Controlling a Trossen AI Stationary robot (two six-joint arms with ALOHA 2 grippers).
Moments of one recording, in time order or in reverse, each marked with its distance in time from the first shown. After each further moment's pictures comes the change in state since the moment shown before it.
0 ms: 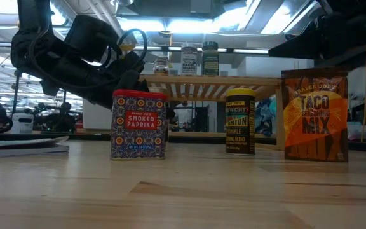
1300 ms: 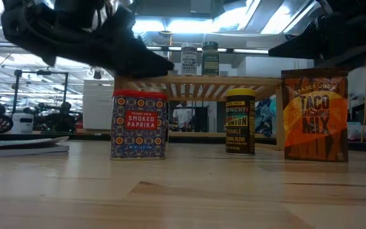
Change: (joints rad) left arm -0.025 -0.299 0.000 -0.095 -0.055 0.265; right arm 0.000 0.000 0.000 0.000 0.000 0.000
